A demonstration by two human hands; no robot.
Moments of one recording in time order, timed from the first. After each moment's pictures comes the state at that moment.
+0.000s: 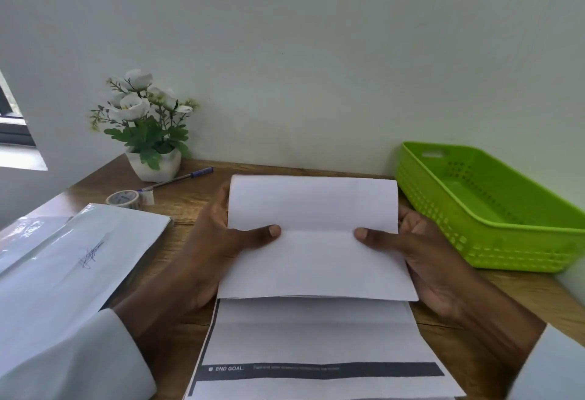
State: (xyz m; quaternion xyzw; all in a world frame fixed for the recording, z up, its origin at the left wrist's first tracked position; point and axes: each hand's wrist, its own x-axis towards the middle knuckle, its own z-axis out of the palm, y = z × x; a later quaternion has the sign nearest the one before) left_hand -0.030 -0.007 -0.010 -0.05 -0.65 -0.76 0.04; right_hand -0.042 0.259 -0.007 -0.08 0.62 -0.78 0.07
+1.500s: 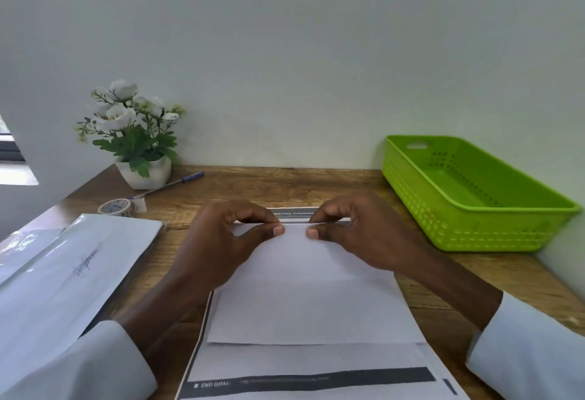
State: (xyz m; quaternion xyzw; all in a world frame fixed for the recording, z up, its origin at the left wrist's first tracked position) left_hand -0.030 -0.002 -0.003 -0.21 -0.84 -0.45 0.21; right_hand -0.050 0.226 0.018 -0.25 0.90 -0.34 -0.09
